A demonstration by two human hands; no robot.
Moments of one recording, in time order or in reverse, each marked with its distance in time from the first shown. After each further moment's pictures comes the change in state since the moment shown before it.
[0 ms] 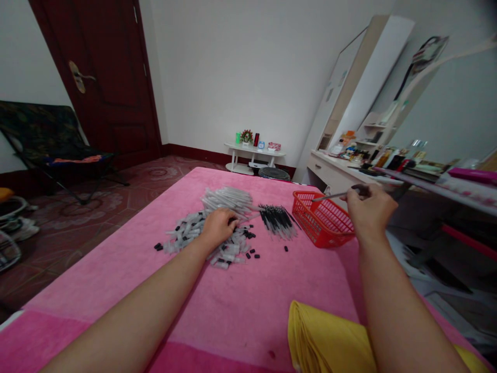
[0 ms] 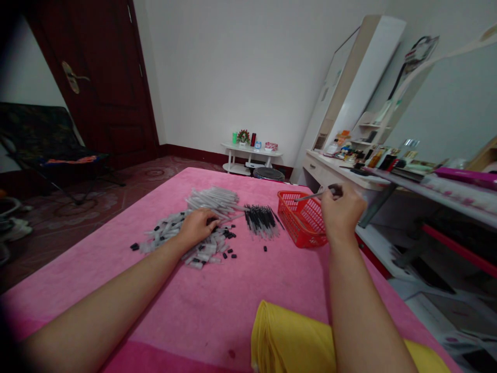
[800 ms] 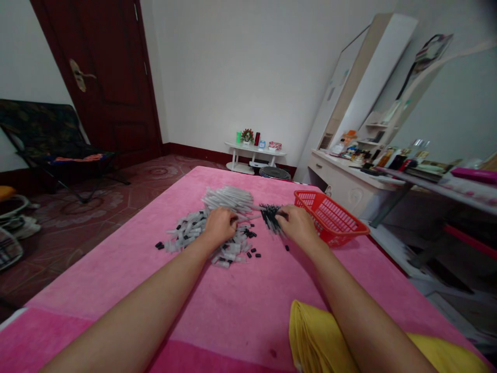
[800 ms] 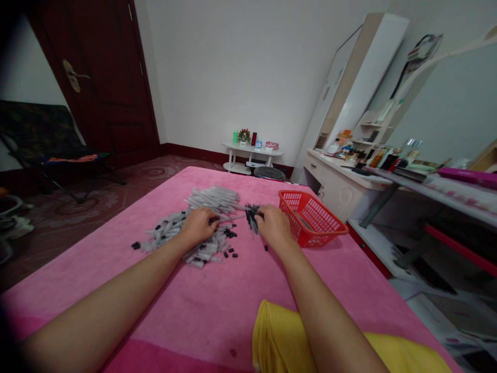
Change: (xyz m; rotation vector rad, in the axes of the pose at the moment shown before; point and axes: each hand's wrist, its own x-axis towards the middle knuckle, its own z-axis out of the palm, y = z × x) left_hand 0.000 0.004 -0.002 0.099 -0.040 -0.039; right_hand -0.087 -0.097 0.028 -0.029 -0.730 -0.386
